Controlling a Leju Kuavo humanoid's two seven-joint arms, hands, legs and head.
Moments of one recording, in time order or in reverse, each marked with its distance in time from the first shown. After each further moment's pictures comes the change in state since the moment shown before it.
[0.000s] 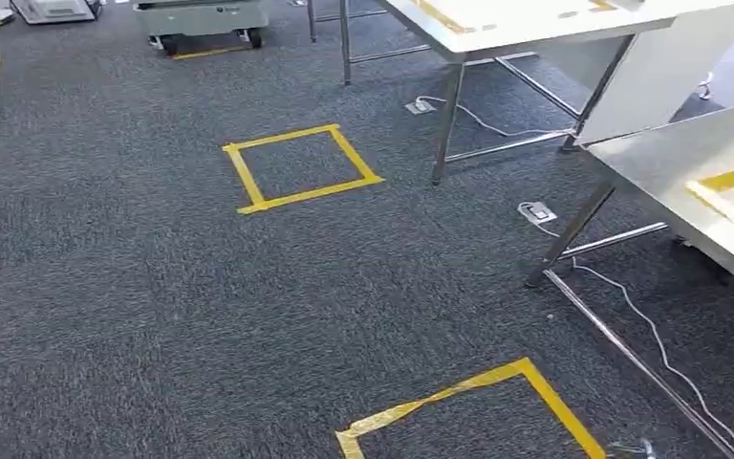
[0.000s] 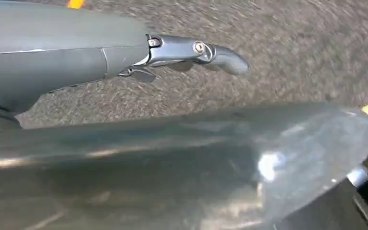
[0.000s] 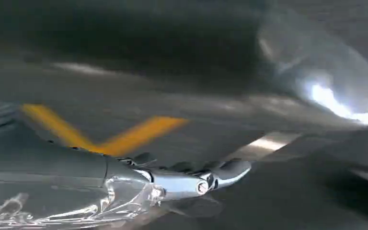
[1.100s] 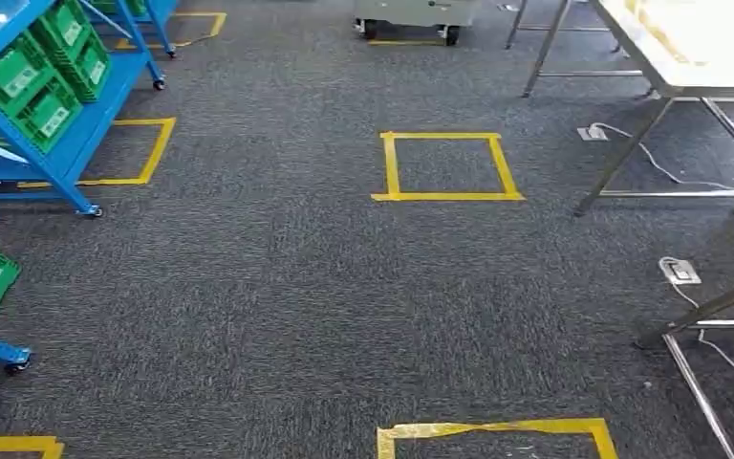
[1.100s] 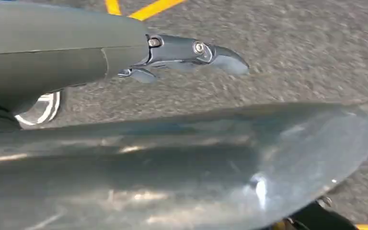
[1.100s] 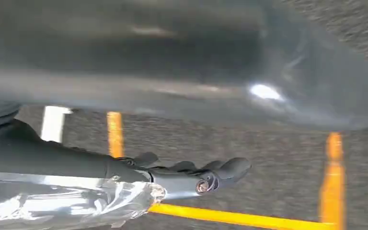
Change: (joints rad) left arm -0.023 0.095 0.174 -0.014 -0.018 0.058 0.074; right arm -0.203 -0.074 -0.114 0.583 0.321 -0.020 0.150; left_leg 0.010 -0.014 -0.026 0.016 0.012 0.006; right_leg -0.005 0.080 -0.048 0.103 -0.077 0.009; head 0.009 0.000
